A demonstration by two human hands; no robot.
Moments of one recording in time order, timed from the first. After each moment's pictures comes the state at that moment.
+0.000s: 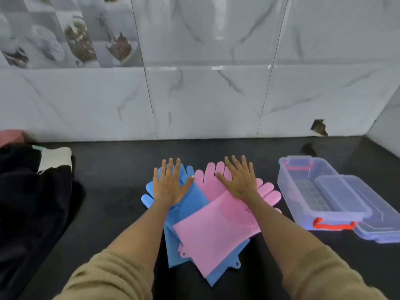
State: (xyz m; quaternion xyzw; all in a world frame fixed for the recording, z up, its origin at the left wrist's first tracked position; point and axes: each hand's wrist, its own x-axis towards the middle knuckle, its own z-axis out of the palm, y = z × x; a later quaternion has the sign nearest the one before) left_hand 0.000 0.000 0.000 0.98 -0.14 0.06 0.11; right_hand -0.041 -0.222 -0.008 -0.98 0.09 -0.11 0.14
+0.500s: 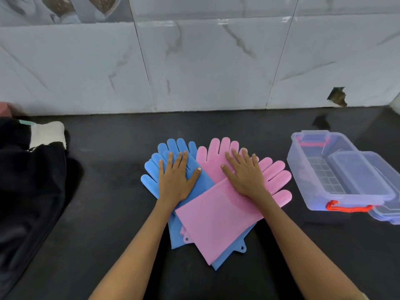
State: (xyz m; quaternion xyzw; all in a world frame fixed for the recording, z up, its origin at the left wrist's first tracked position) left_hand -0.024 -0.002 -0.038 0.97 -0.16 0.08 0.15; right_hand -0.065 -0.213 -0.037 -0.99 0.05 -0.06 0.09
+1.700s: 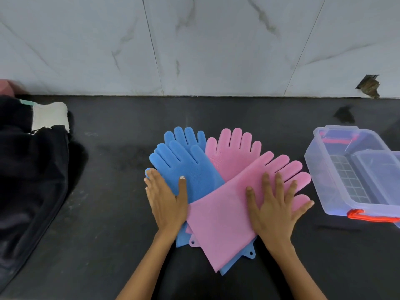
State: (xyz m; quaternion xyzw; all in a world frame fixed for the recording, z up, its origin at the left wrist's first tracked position) left_hand -0.098 0.016 -0.024 0.89 0.10 0.07 0.44; right_hand -0.161 -0.179 -0.035 -0.95 0.29 -0.05 0.13
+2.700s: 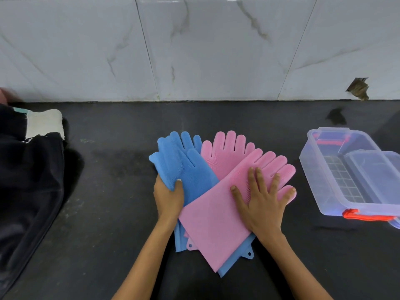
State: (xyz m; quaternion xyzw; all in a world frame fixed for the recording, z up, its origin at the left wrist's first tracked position) left_hand -0.075 0.010 -0.017 0.75 0.12 0.05 0.65; right_hand -0.140 -0.175 -0.038 -0.97 0.23 -0.03 0.09
